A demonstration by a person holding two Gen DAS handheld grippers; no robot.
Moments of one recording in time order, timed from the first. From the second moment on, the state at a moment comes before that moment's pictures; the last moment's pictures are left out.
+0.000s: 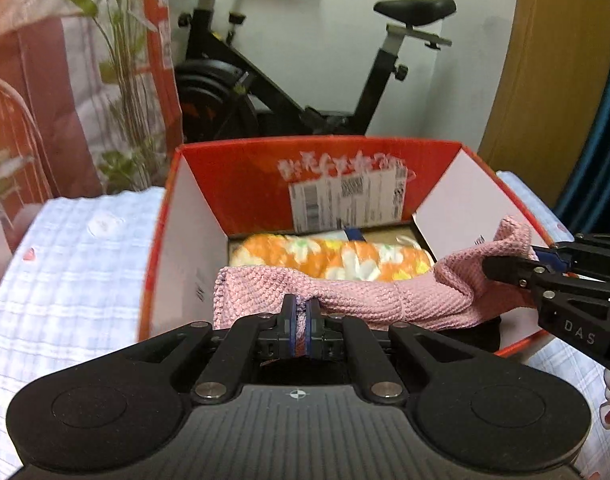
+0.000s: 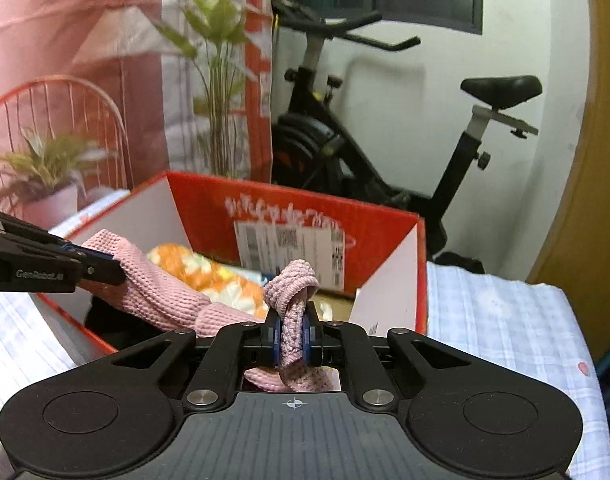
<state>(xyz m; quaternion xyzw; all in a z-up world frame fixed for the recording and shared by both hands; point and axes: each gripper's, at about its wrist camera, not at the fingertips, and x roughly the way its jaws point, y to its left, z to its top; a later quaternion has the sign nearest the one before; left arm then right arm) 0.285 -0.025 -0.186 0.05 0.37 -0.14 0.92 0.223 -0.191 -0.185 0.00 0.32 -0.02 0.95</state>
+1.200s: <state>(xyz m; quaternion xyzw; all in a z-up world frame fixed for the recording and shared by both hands) 0.157 0.054 -0.213 -0.02 0.36 -0.15 0.92 0.077 -0.204 -0.202 0.07 0.26 -0.02 0.96</state>
